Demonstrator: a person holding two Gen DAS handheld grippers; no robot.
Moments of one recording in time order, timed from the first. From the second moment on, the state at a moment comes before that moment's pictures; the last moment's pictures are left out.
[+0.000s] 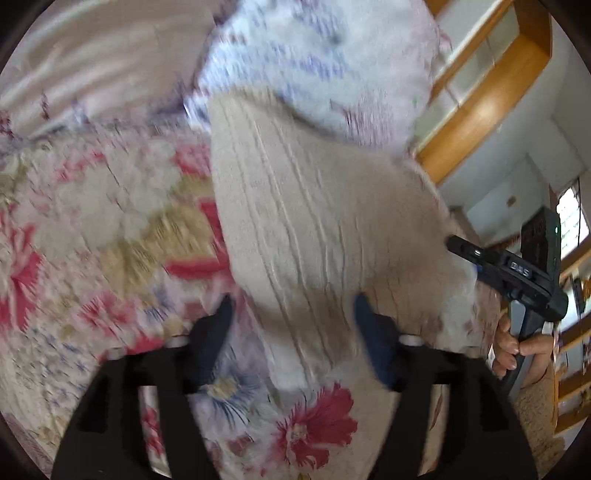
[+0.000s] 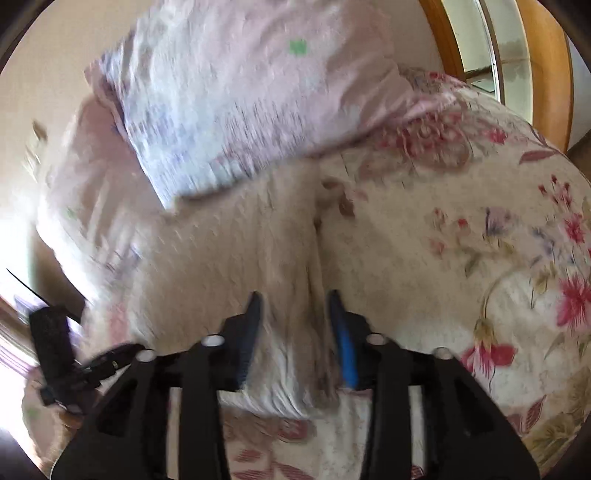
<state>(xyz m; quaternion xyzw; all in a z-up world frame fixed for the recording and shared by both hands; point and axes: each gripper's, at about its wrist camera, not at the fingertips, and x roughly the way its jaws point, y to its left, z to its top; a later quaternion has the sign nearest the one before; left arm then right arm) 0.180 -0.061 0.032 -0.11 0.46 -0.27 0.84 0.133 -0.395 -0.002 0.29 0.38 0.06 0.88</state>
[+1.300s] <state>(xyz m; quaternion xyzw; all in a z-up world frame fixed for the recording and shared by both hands) 0.273 -0.094 0.010 -0.20 0.50 -0.28 0.80 0.213 -0.406 -0.037 0.33 0.46 0.13 0.81</state>
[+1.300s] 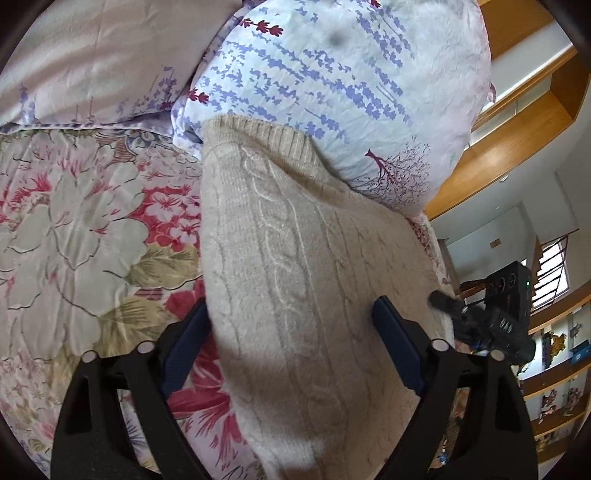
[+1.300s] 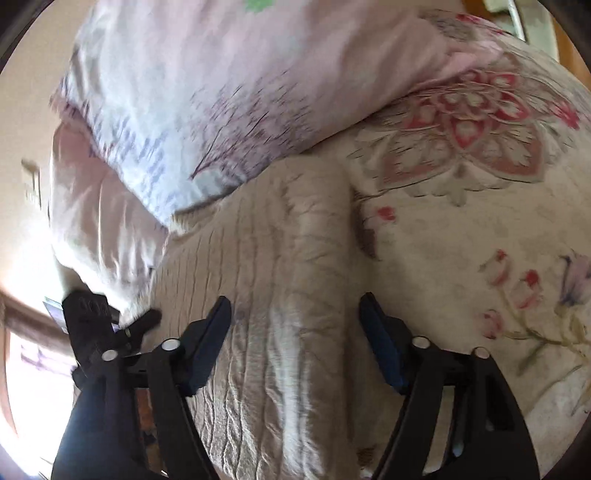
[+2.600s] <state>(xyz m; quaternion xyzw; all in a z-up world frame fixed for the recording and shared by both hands) 0.197 0.058 0.063 -0.08 0.38 -0.14 0.91 0.228 -0.267 -0.013 0.34 0.42 0.17 0.82</state>
